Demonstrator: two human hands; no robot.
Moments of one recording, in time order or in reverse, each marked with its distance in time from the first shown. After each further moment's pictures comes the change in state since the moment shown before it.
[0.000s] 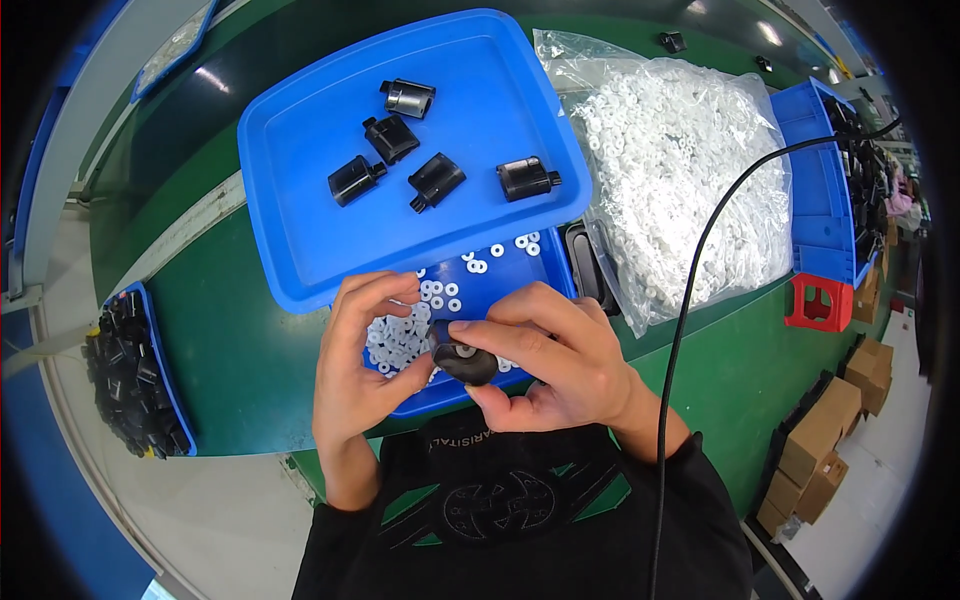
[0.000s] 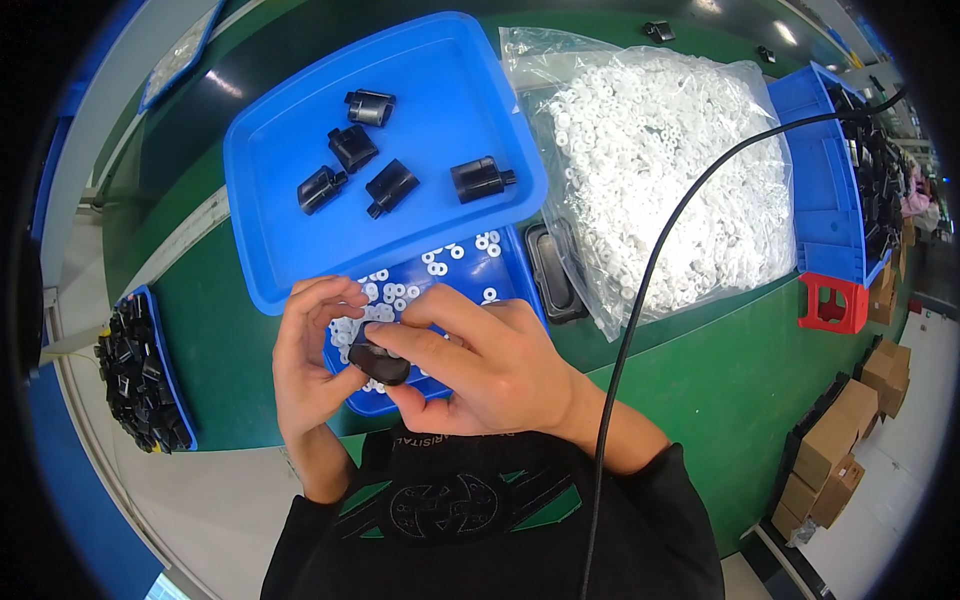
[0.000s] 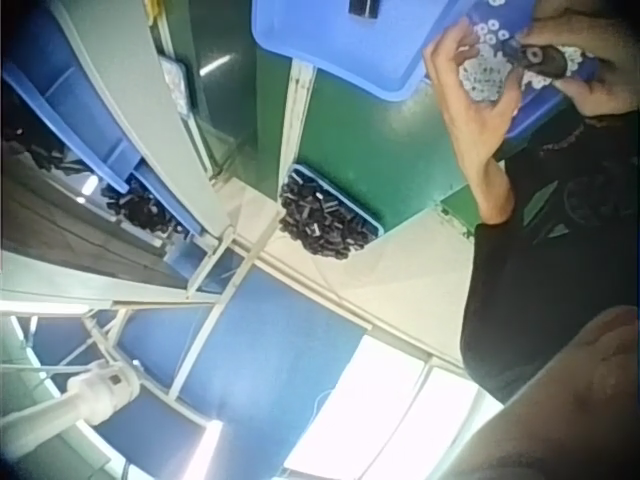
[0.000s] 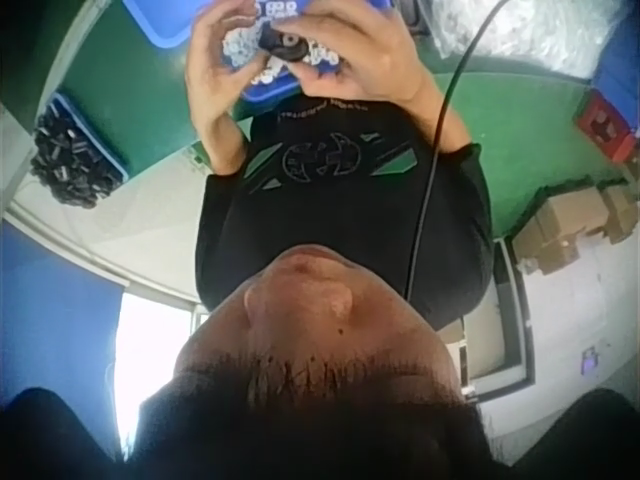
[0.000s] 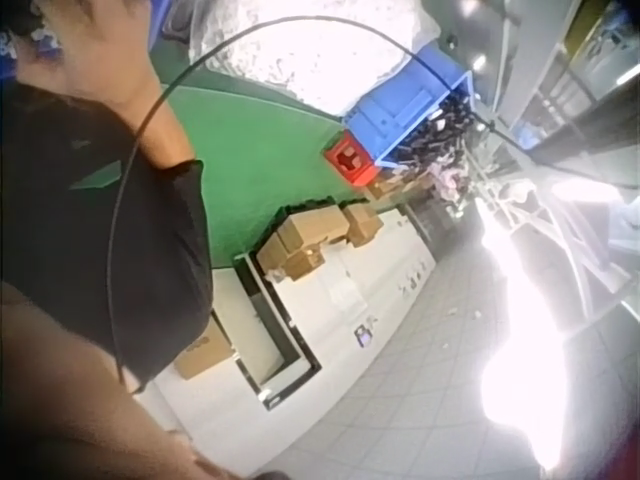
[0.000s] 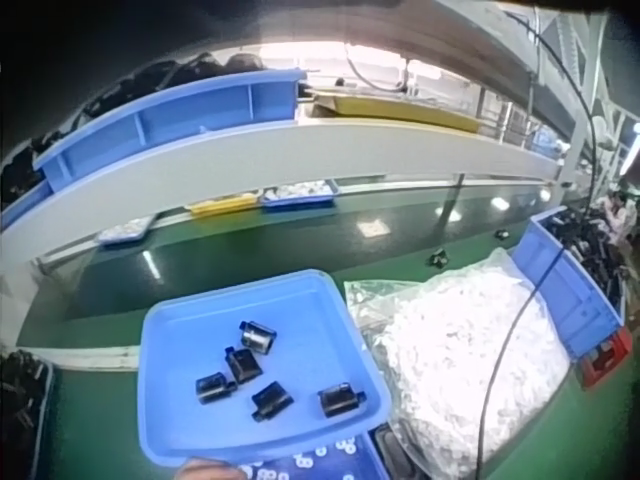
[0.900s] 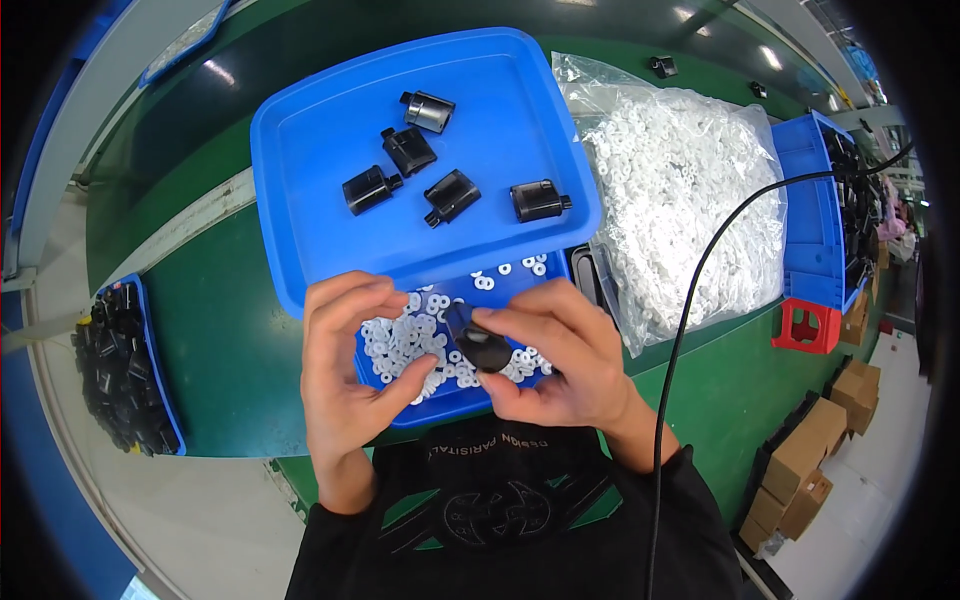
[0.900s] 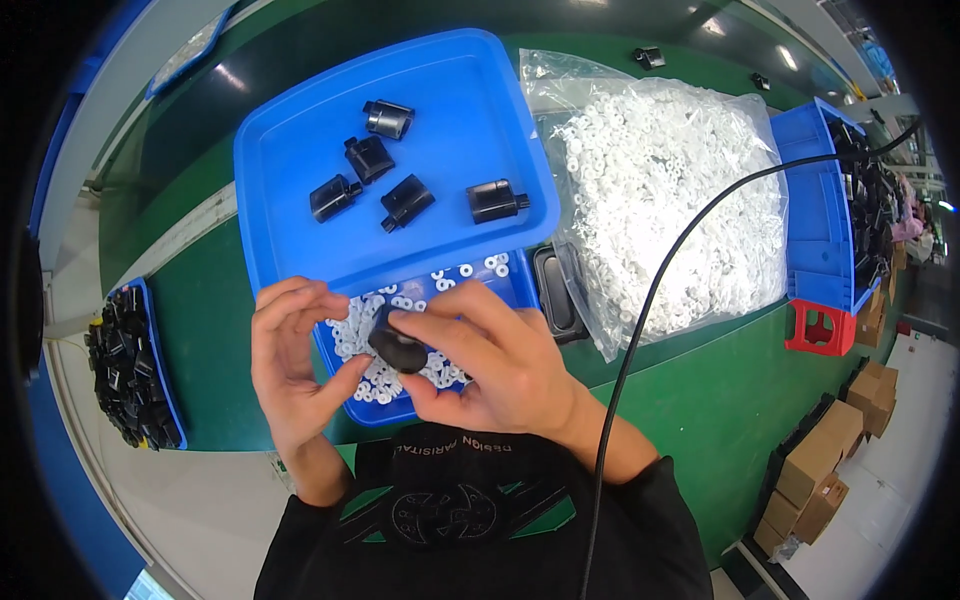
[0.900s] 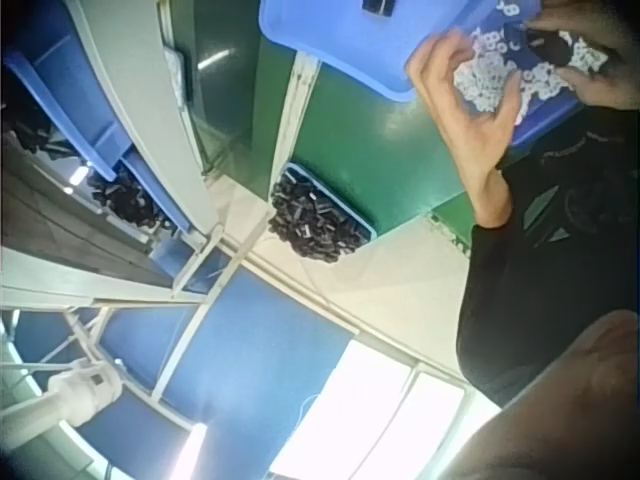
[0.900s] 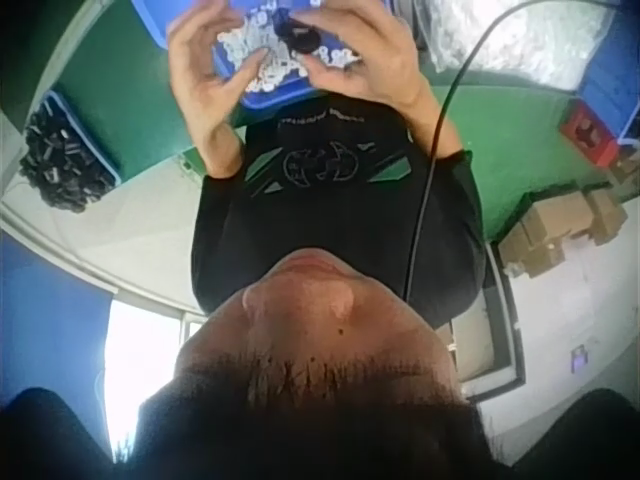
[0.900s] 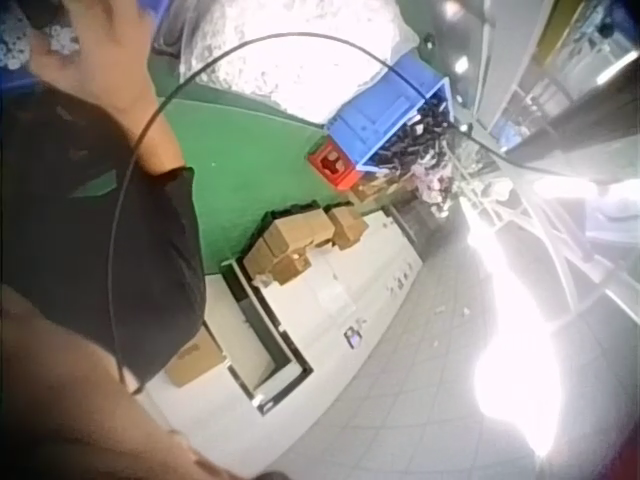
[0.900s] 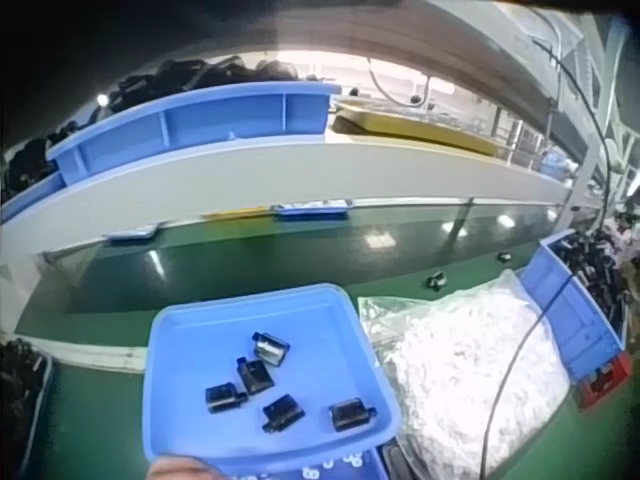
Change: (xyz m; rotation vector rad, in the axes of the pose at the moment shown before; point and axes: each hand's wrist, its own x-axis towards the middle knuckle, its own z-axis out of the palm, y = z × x) left_hand 0.005 0.012 -0.005 0.010 0.181 0.149; right_hand 0.007 0.010 0.007 0.008 0.075 0.028
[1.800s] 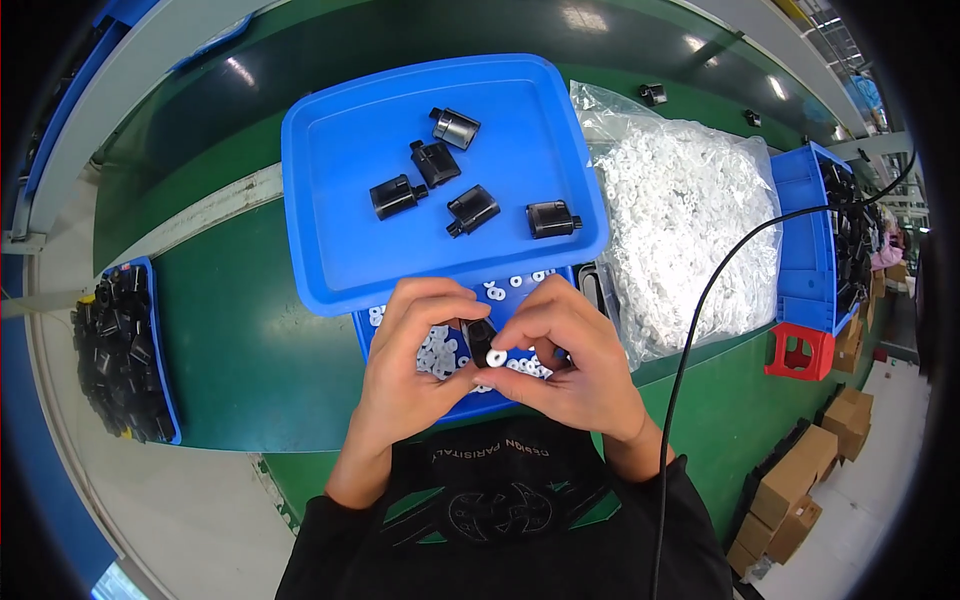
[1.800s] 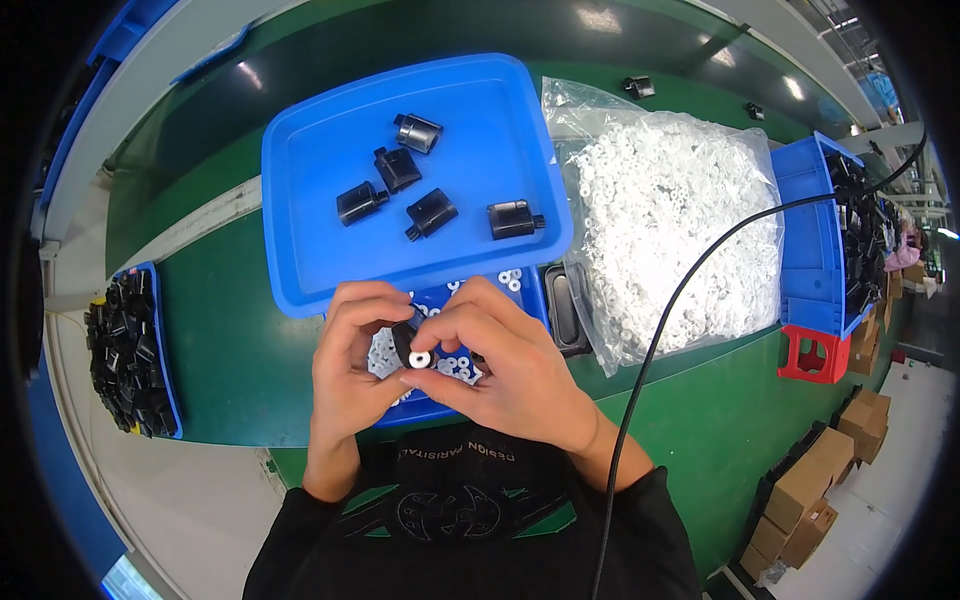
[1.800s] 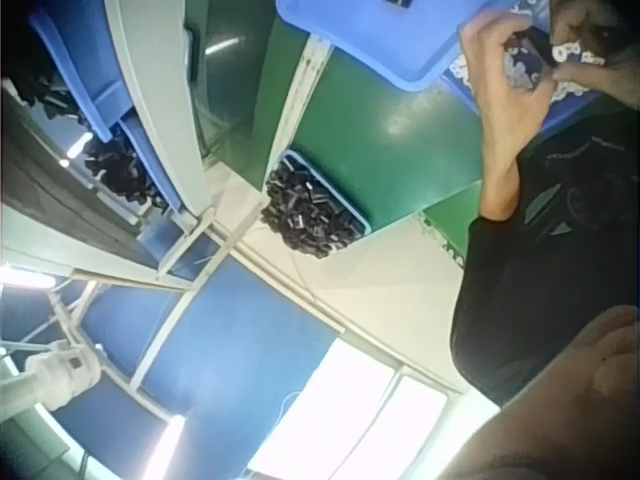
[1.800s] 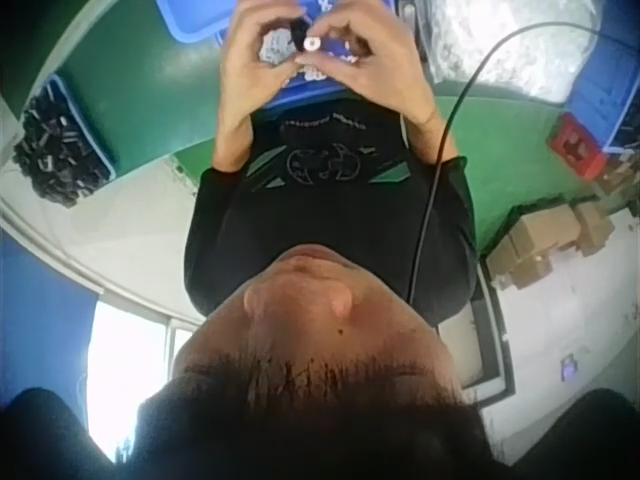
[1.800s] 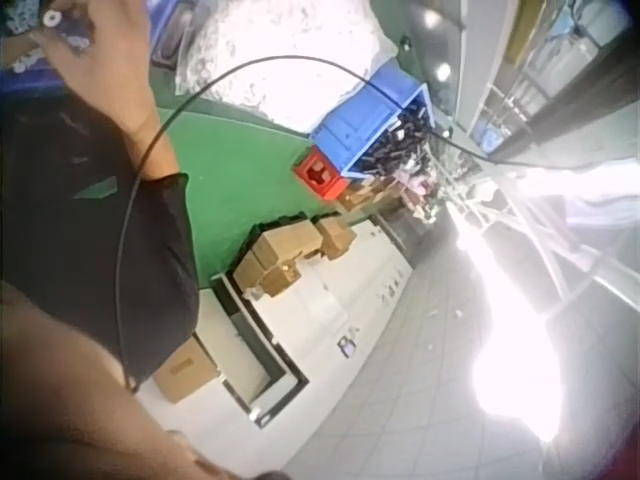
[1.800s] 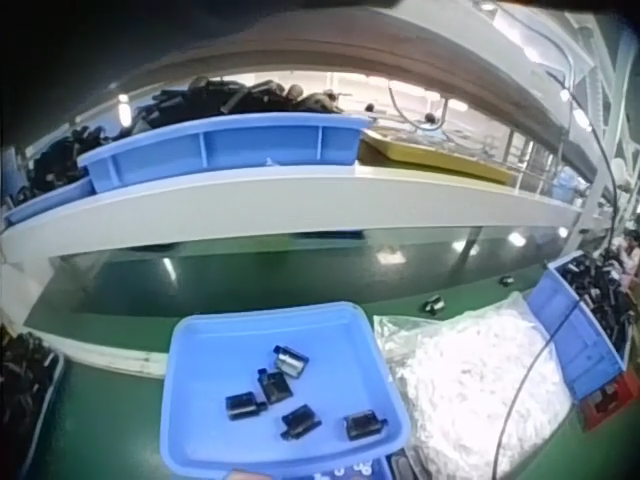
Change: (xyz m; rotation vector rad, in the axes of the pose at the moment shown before) left_hand 0.000 -0.001 0.024 -0.012 -0.026 -0.058; right_hand 0.017 -0.022 -0.004 0.231 -0.147 0.270
